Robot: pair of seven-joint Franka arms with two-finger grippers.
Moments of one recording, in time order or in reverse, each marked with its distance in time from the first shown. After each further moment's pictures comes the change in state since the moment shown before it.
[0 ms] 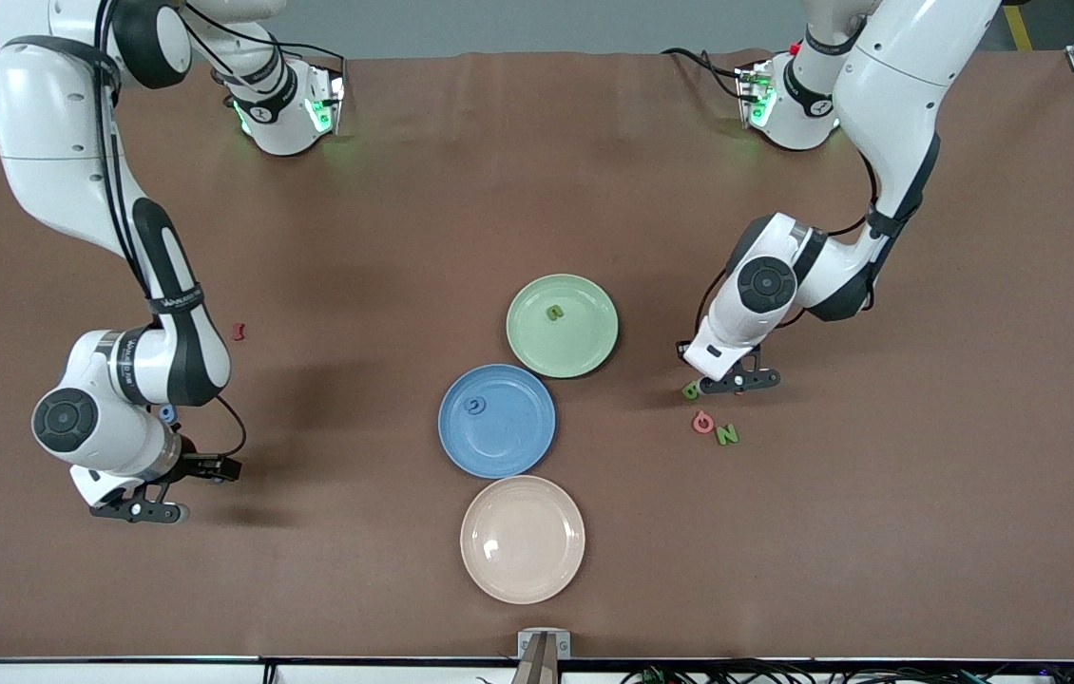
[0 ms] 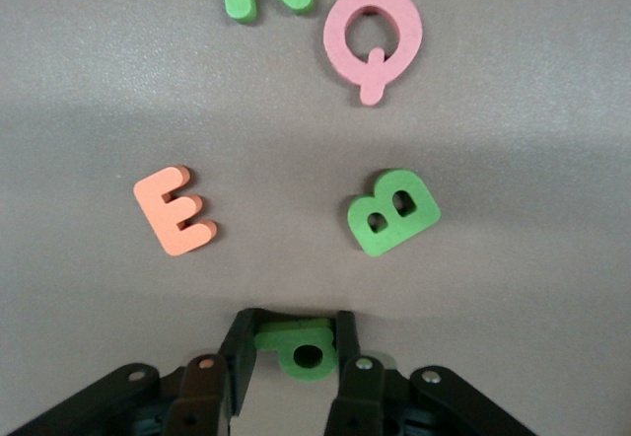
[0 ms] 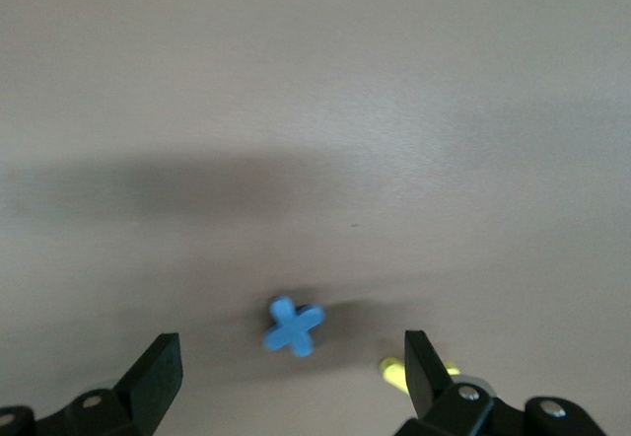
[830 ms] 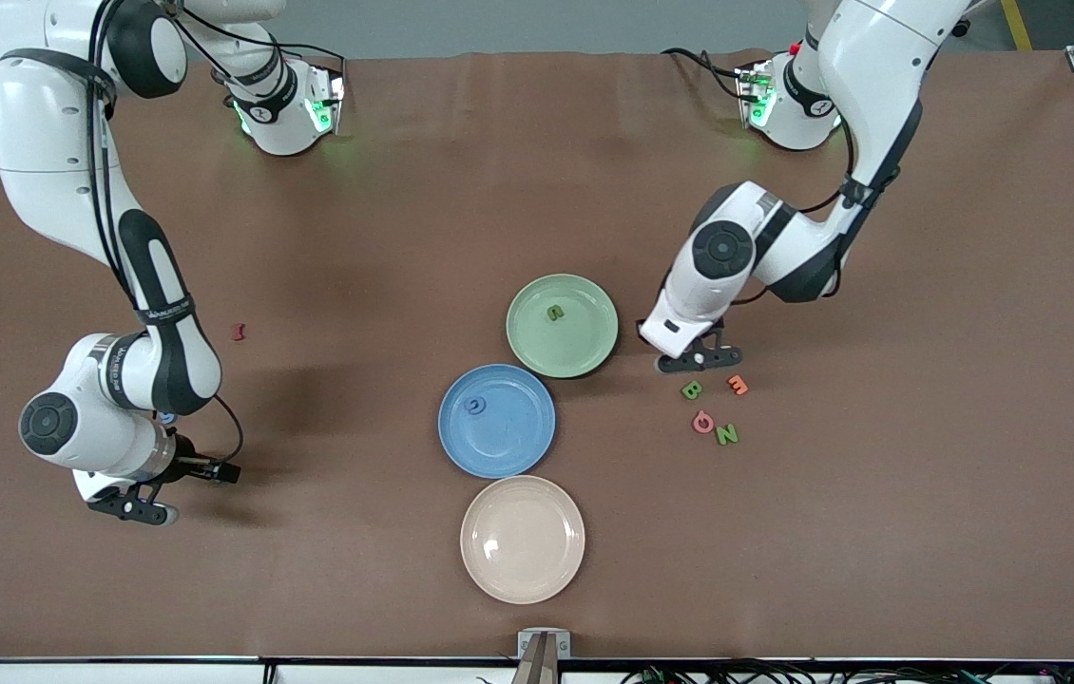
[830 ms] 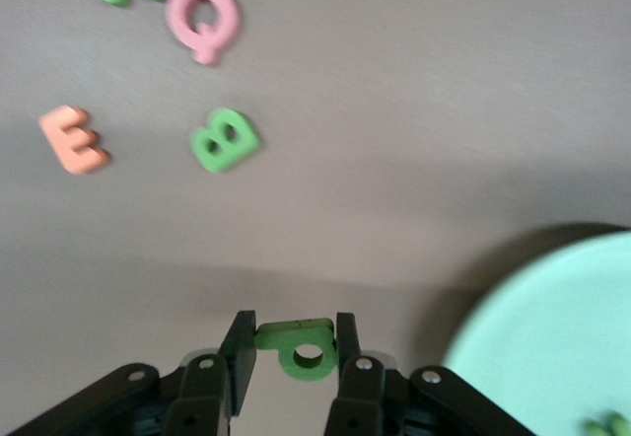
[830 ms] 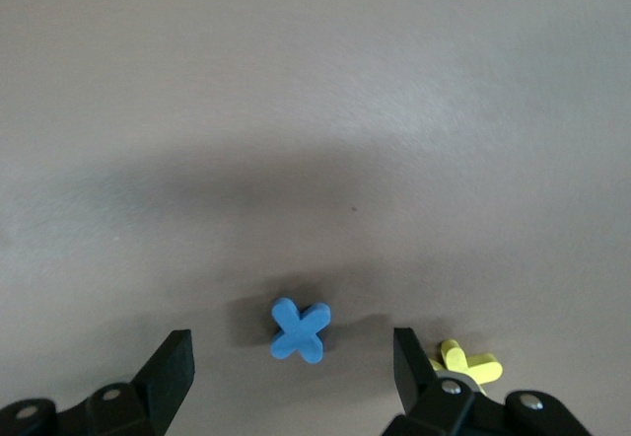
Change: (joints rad) left arm -0.010 -0.064 -0.159 0.075 0.000 -0.138 -0.159; right arm -0.034 0.026 0.010 0.001 0.173 0.002 0.059
